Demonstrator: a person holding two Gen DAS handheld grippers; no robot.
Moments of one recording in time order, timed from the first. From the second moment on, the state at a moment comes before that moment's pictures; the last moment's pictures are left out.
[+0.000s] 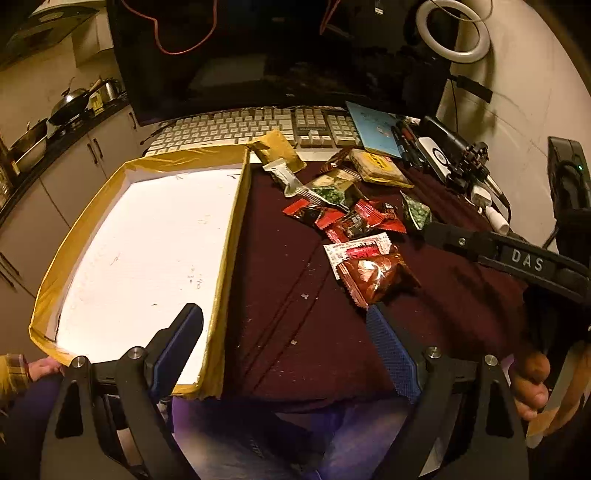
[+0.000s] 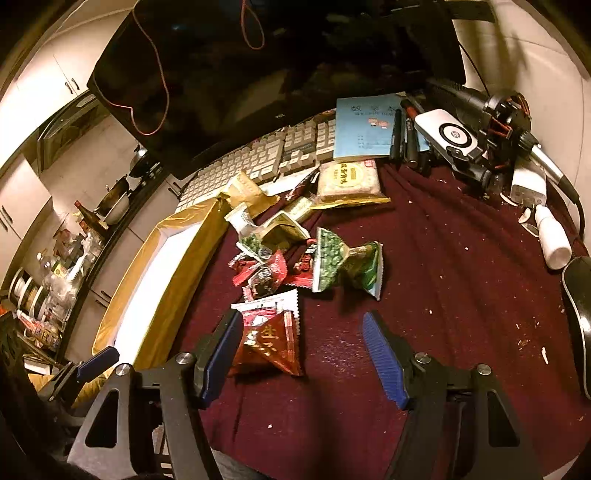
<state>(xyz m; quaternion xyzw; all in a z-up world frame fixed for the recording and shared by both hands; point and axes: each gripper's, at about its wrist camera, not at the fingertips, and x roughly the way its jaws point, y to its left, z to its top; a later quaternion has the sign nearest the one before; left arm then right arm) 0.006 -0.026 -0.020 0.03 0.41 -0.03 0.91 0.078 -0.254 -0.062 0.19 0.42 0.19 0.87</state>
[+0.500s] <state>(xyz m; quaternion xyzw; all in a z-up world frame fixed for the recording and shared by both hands) 0.018 -0.034 -0.023 0.04 0.42 -0.06 0.90 0.101 -0.266 -0.069 0.21 0.42 0.18 0.86</state>
